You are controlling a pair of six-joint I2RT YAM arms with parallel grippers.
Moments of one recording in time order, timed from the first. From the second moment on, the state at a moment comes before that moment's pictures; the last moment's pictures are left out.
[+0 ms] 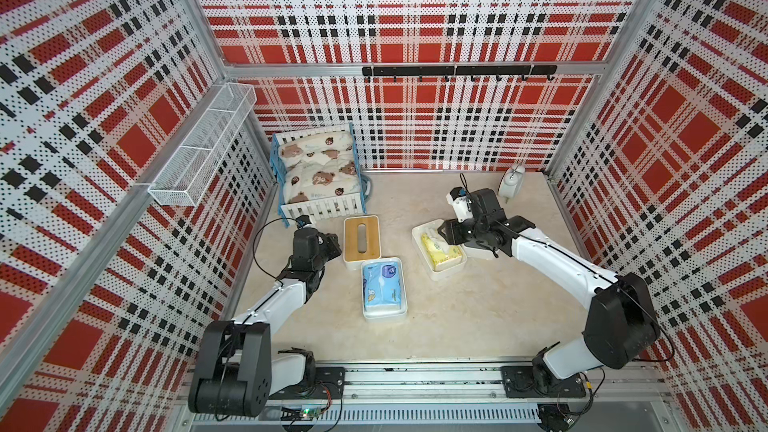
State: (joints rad) left arm -0.05 1.29 0.53 0.21 0.06 -0.54; right arm 0.52 1.52 1.23 -0.42 -0.19 0.20
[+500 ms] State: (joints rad) left arm 0.04 1.56 0.56 0.30 0.14 -0.52; right arm 0.70 1.98 1.71 -0.48 -0.22 0.24
